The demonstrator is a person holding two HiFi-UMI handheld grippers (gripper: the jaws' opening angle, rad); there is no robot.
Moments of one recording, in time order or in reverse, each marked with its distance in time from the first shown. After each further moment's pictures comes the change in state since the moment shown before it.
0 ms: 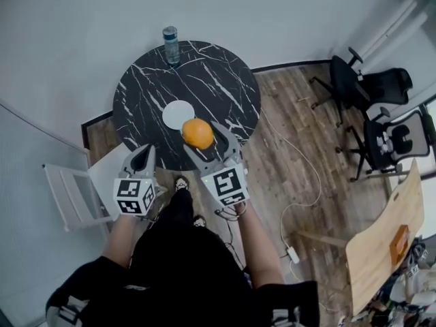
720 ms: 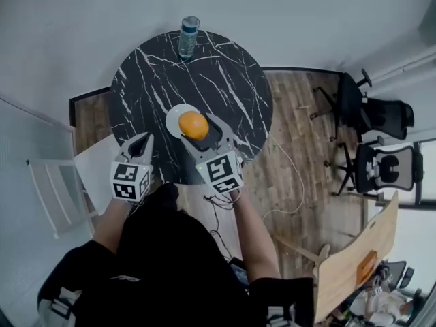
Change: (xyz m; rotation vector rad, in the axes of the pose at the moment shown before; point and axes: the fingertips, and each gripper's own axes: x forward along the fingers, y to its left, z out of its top) left arm 0.112 0.107 -0.029 -0.094 0.115 0.002; right arm 0.169 -0.019 -0.050 -0.073 0.199 0.185
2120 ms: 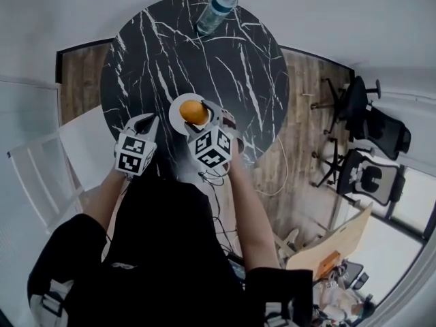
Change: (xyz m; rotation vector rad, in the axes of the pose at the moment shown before) left arm 0.125 0.069 -0.093 -0.095 0.272 -0.077; right arm 0.151 -0.002 -0.146 -0.198 0.526 0.257
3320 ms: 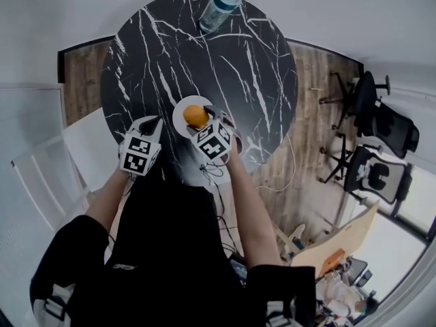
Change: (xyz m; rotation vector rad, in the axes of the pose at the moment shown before) left arm 0.029 0.008 -0.019 0.020 0.109 -0.023; right arm 0.061 0.020 -0.050 0.218 0.135 0.173
